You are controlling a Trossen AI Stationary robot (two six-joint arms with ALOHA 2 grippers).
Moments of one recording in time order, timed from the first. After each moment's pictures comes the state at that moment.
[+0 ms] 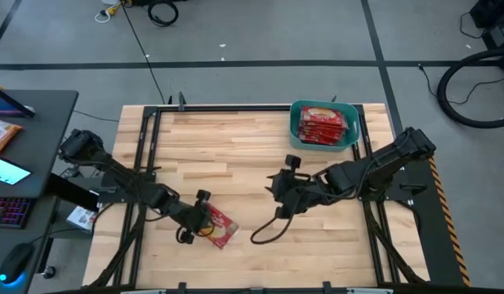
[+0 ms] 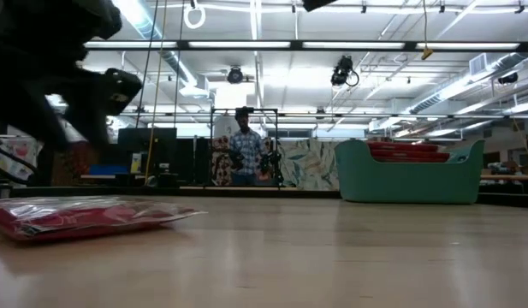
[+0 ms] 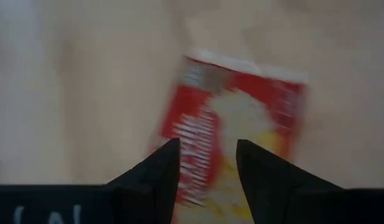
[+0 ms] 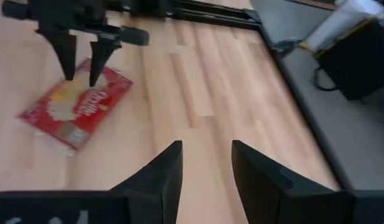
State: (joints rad) left arm -0.55 1.36 0.59 -0.07 -0.25 -0.09; right arm 0.41 1.56 1.41 -0.68 0.67 0.24
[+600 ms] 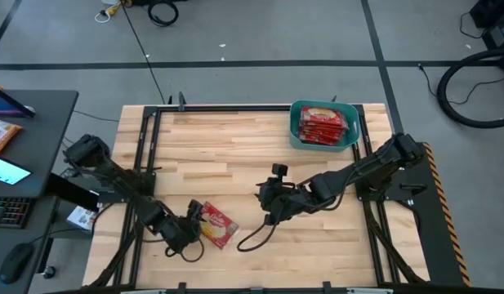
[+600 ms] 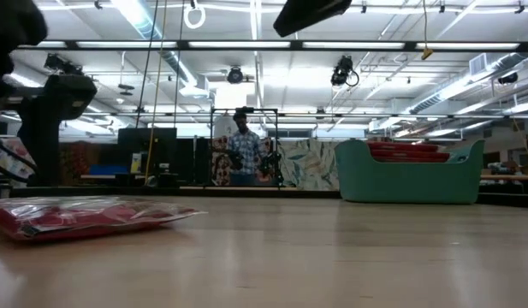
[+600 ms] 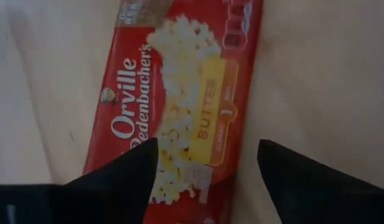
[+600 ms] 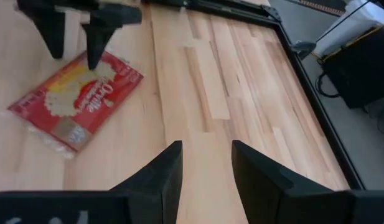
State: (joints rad) left arm -0.76 1.47 0.62 -0.21 -0.41 -0.13; right arm 0.40 1.70 1.40 -0.54 0.66 0.17
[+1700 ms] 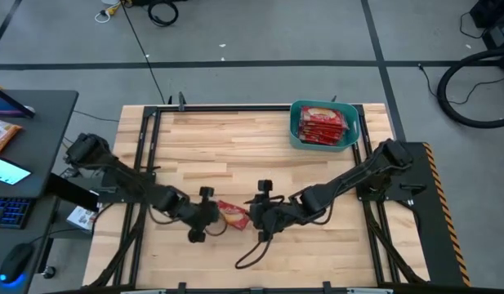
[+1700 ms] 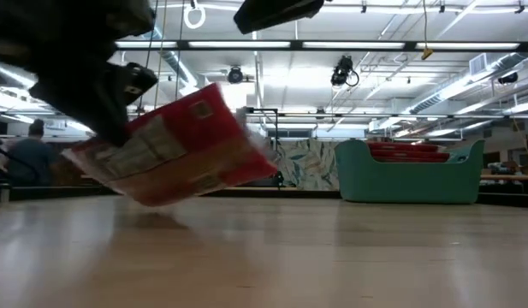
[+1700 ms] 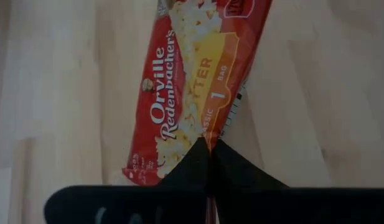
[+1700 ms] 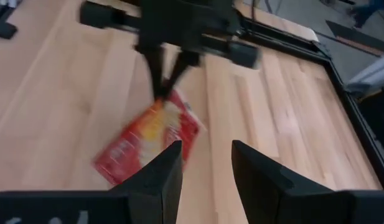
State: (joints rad) left arm -0.53 1.46 0.76 -0.26 -0.34 -0.23; right arm 0.43 1.81 1.40 -0.31 0.56 0.03
